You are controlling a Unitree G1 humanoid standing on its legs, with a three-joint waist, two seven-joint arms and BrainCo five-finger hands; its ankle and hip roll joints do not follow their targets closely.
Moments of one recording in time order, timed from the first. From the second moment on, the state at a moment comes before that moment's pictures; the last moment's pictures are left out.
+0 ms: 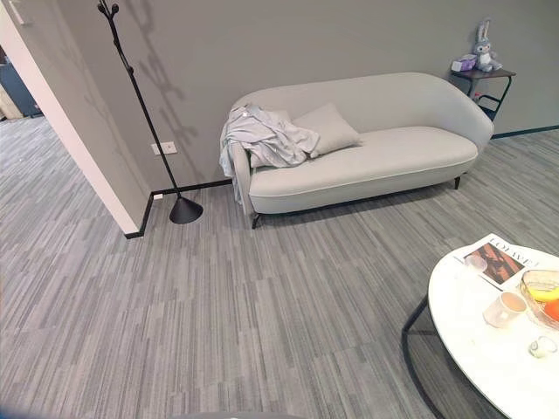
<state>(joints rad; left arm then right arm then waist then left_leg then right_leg) 0.07 0.17 0.11 1.50 -0.50 0.02 -0.19 0.05 -0.25 -0.13 1.52 0.88 0.10 0.21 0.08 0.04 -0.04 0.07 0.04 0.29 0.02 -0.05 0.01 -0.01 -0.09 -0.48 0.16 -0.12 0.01</state>
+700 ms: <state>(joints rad) 0.07 0.17 0.08 1.50 -0.45 0.02 -0.20 0.05 -0.25 -0.09 1.51 0.75 0.10 0.23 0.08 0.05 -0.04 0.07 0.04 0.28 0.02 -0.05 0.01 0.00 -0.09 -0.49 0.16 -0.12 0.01</state>
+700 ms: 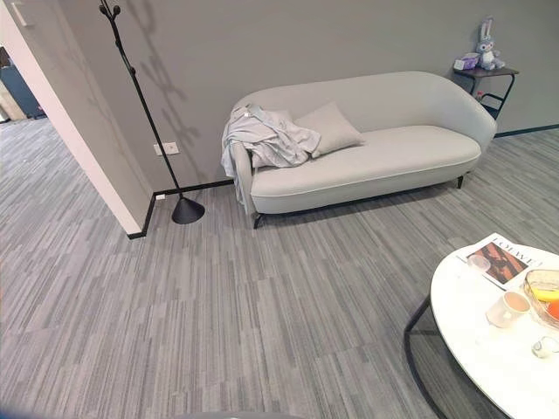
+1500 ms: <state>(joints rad) 0.01 0.28 0.26 1.56 -0.57 0.02 -0.17 -0.06 -0.11 0.10 1.58 0.67 0.09 0.26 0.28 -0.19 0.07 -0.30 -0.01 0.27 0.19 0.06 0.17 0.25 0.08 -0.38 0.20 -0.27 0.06</state>
